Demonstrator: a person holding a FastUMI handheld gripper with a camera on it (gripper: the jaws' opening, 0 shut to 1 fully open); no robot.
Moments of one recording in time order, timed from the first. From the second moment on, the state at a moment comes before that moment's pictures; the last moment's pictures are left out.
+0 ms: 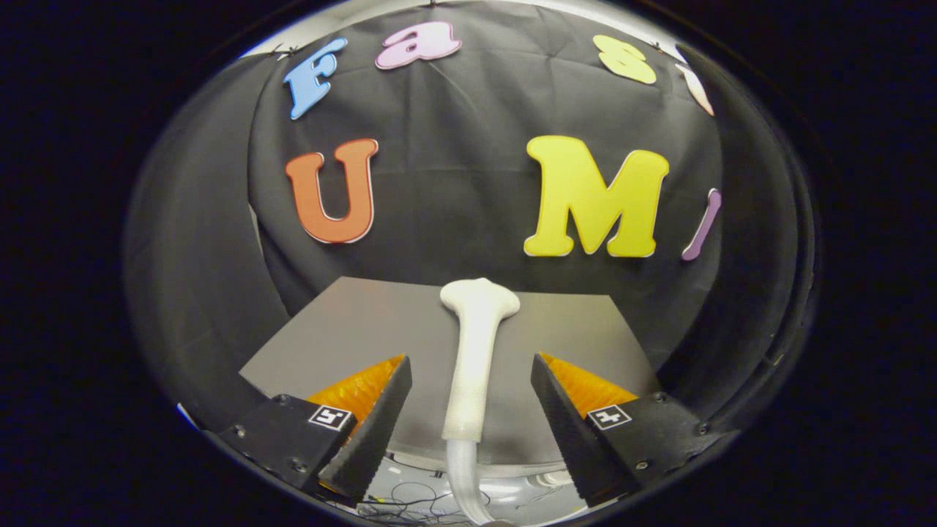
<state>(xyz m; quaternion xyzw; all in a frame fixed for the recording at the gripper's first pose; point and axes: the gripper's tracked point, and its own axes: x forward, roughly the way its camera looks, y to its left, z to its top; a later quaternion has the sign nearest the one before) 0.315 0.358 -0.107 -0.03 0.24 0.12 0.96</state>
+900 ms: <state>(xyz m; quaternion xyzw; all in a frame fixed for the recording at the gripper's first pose) 0.364 0.365 -0.164 -0.01 0.37 0.07 0.93</state>
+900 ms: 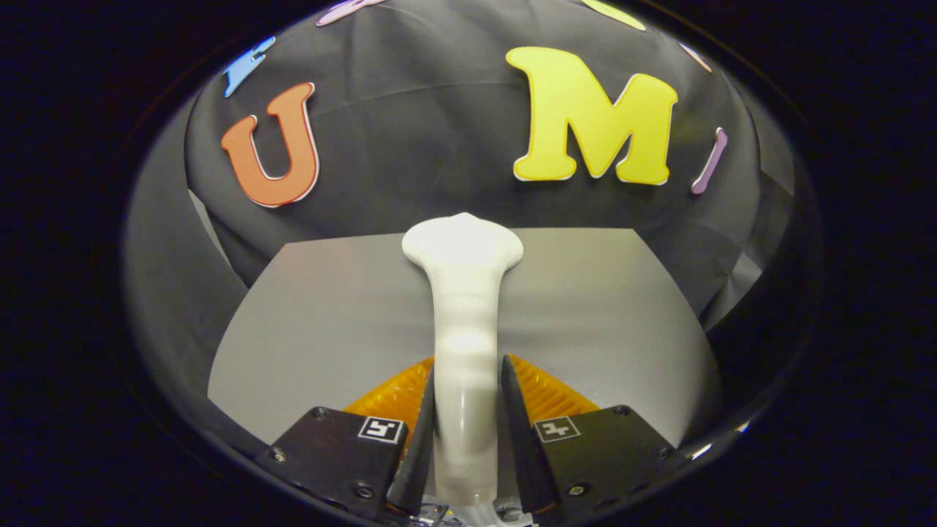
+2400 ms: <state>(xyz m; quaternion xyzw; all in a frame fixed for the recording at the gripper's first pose) 0.235 0.307 0.001 0.09 0.13 0.21 0.96</state>
